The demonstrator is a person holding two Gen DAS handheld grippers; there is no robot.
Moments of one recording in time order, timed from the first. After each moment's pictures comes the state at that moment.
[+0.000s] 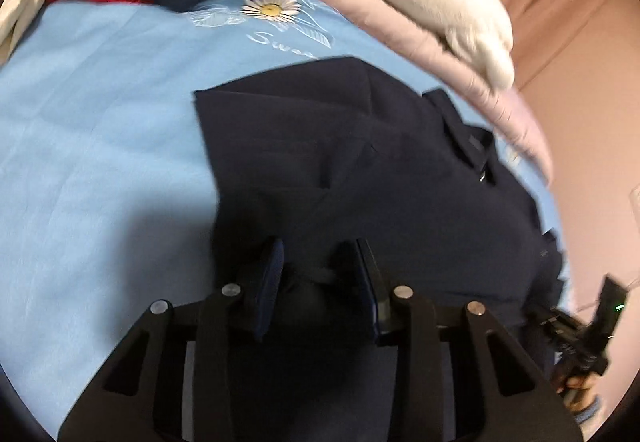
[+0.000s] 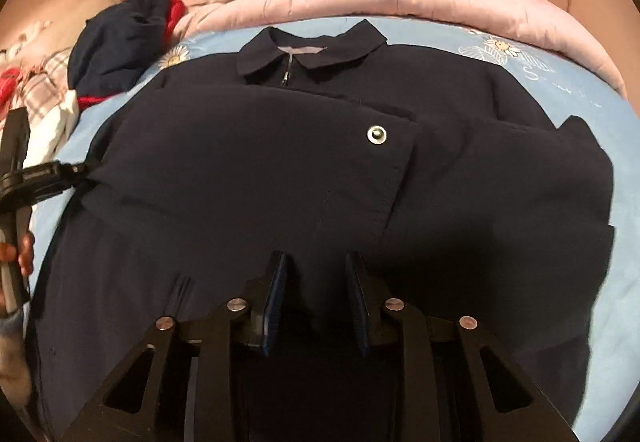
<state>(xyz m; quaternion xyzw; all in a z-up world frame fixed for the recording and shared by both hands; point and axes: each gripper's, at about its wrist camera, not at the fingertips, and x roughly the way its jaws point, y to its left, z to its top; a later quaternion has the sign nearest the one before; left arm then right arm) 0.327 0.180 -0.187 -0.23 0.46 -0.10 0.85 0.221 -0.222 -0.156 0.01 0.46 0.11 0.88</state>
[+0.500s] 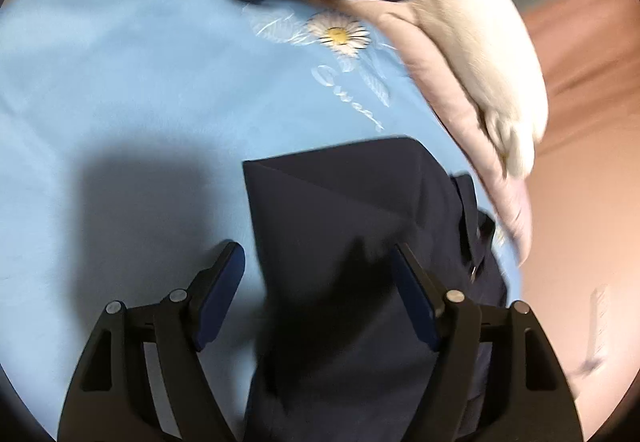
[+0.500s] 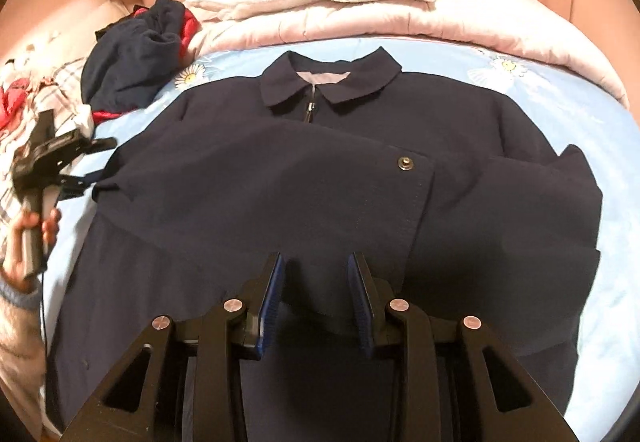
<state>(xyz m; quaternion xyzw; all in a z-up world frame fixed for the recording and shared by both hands) 0.392 0.237 -0.205 -0.38 0.47 -0.06 0.79 0.231 -0.203 -0.132 0.02 0.44 0.13 0.89</state>
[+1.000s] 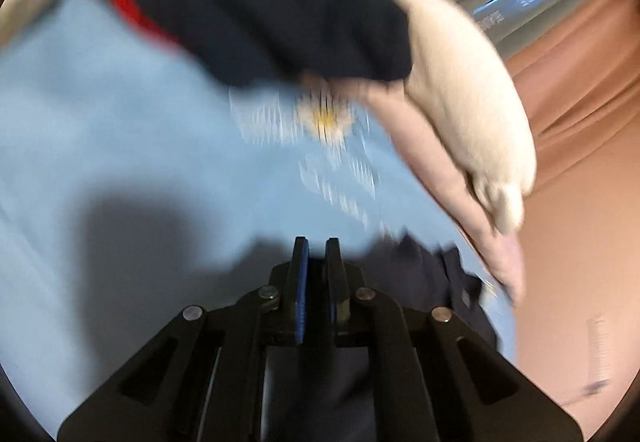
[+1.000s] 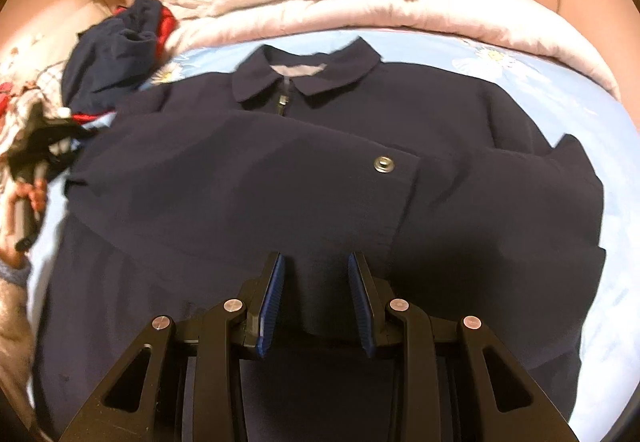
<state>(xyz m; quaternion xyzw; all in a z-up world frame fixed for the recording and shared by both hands) 0.416 0.257 -0.161 -0.35 0.36 -0.03 0.86 0.230 -0.213 -0.145 0.02 0.44 0.09 0.89</state>
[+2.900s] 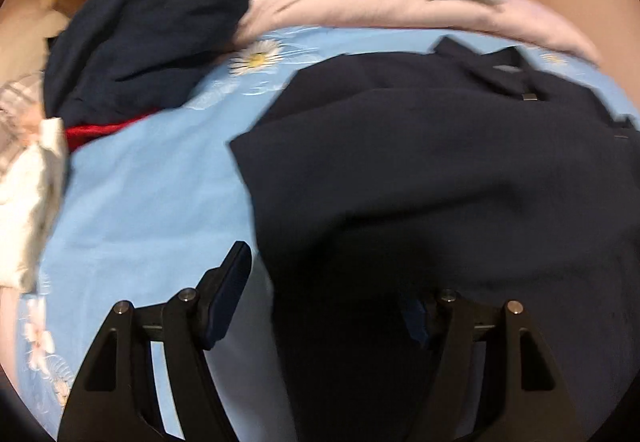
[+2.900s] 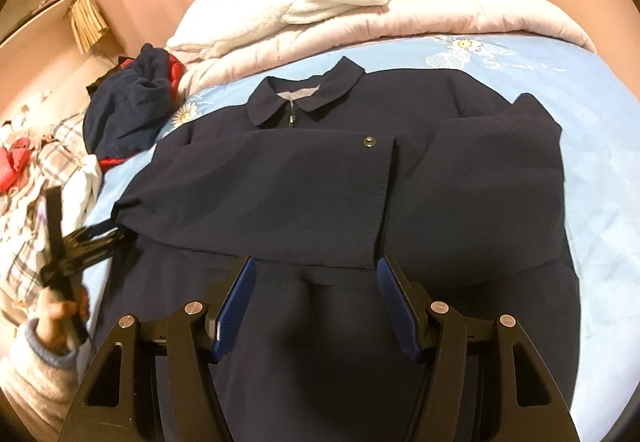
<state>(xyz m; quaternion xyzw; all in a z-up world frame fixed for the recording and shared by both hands) 0.343 0.121 -0.185 0.07 0.43 -0.01 0.90 0.185 -0.228 -0.124 0.12 0.40 0.10 0.90</state>
